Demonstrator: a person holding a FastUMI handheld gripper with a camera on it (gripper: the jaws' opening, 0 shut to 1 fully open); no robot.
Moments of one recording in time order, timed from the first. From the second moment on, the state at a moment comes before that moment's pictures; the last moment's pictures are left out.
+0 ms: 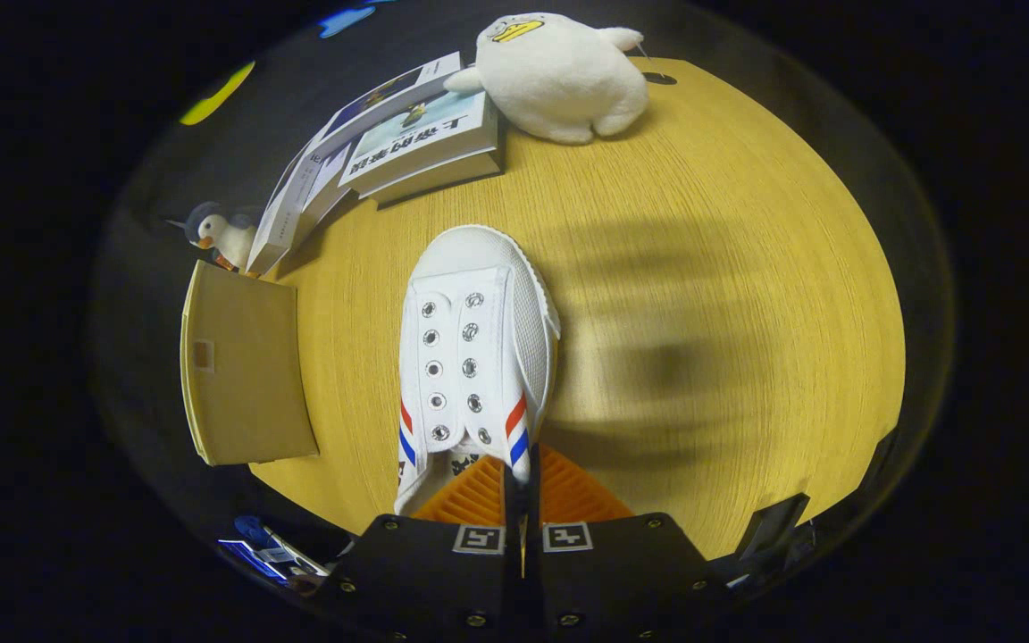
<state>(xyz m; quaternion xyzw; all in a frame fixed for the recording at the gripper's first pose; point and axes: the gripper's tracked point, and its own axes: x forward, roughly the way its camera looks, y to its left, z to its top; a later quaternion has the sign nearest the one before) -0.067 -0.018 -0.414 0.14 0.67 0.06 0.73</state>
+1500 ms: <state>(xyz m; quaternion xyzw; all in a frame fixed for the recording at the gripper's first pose) -0.029 0.148 -0.262 0.09 0.62 0.23 0.74</state>
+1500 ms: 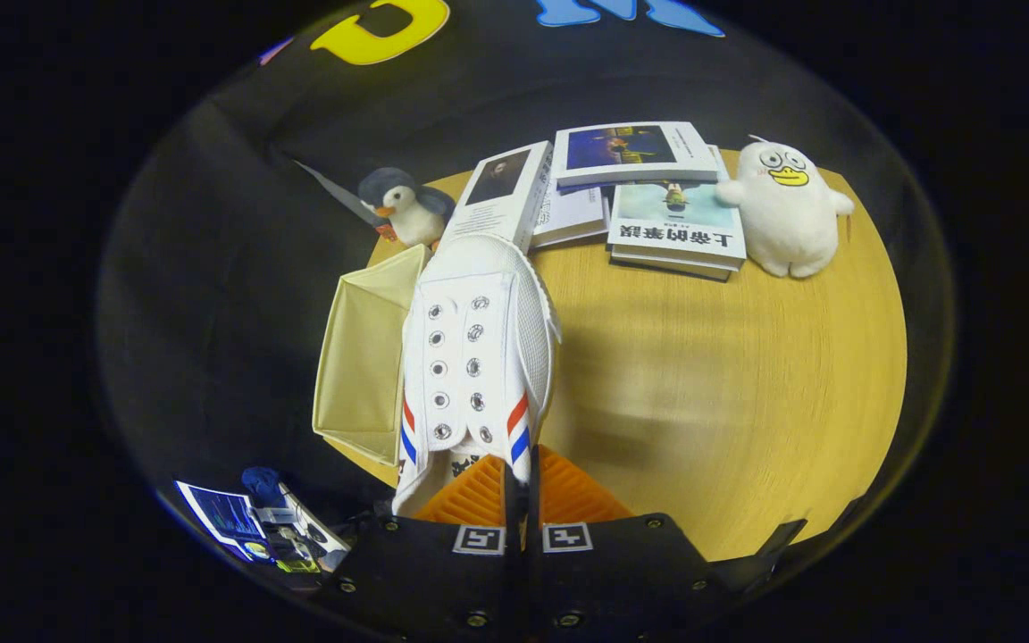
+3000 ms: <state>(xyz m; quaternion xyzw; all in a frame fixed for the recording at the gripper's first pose) -0.001 0.352 -0.269 -0.03 0.63 0.33 0.70</state>
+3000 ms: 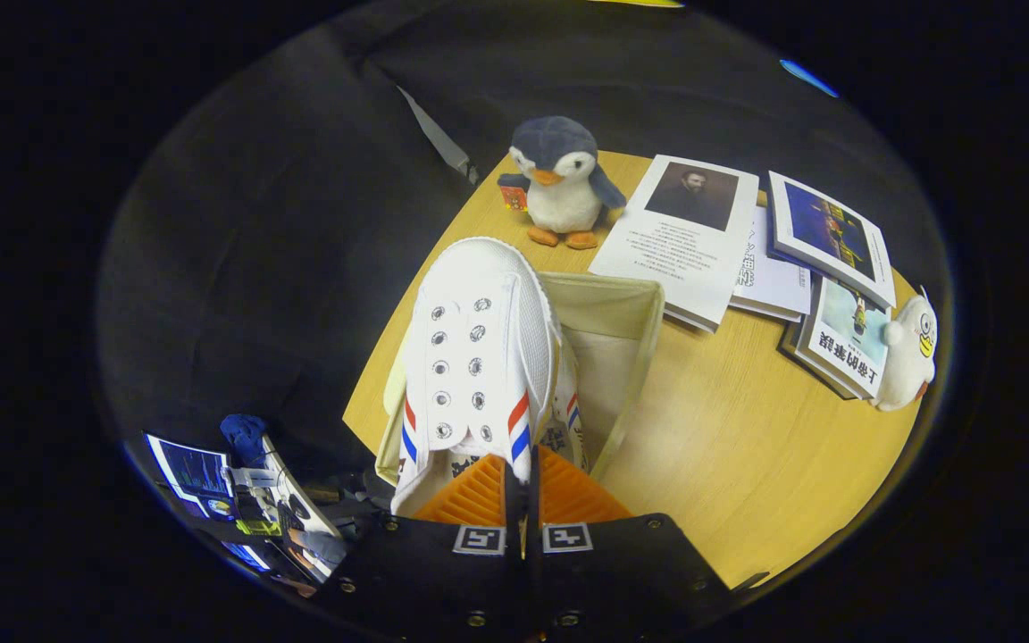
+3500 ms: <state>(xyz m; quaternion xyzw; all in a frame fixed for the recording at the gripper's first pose) -0.003 0.384 -0.266 -0.01 0.62 0.36 0.70</state>
